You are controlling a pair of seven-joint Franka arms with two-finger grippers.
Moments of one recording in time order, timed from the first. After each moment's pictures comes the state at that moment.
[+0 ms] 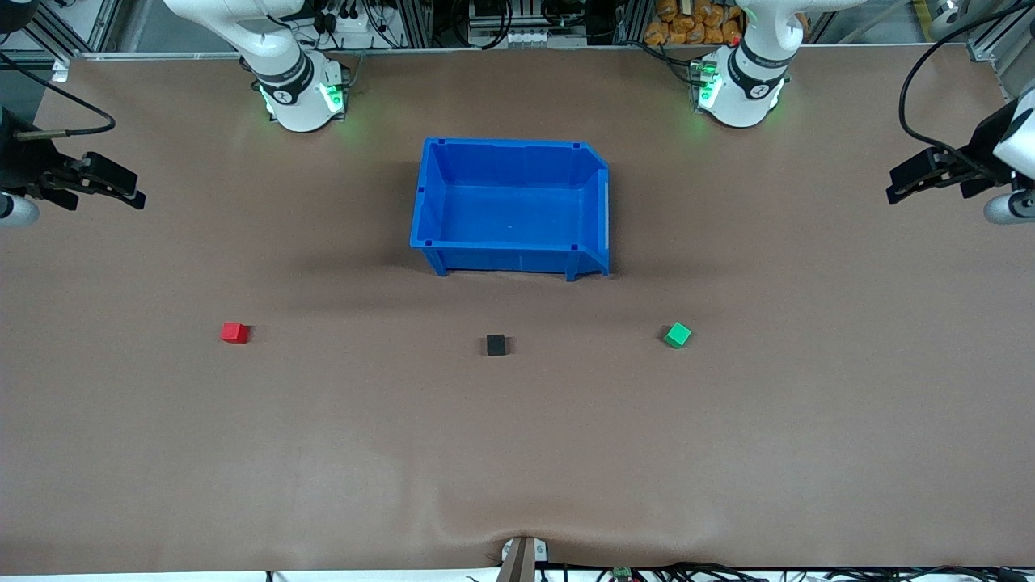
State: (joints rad) left arm 0.01 -0.01 -0.06 -1.57 0.05 1.50 -0.09; right arm 0.05 -0.06 -0.09 -1.66 0.03 1.52 -0.03
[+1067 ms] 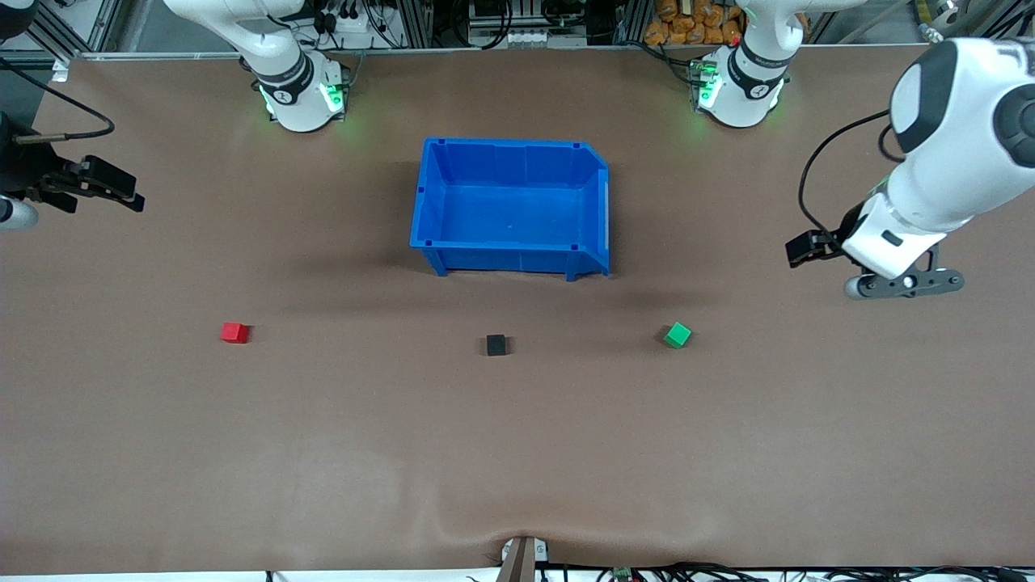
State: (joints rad) left arm 0.00 0.06 -0.17 -1.86 0.05 1.89 -0.22; right arm 0.05 -0.05 -0.09 -1.65 0.03 1.52 -0.03
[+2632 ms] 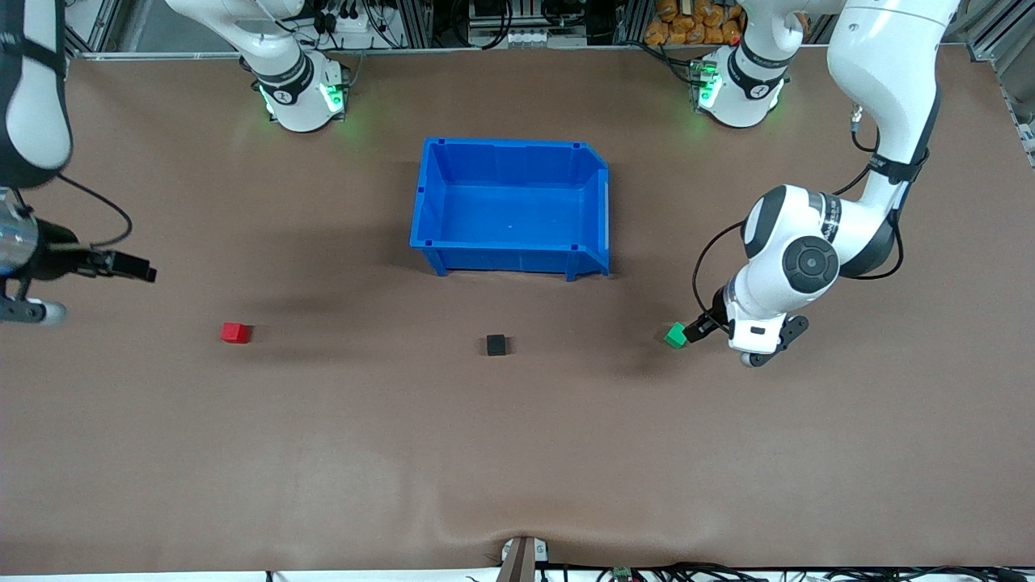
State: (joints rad) left arm -0.10 0.44 -0.20 -1.92 0.05 2.29 -0.98; right arm -0.03 0.23 -0.10 -1.65 0.03 1.72 -0.03
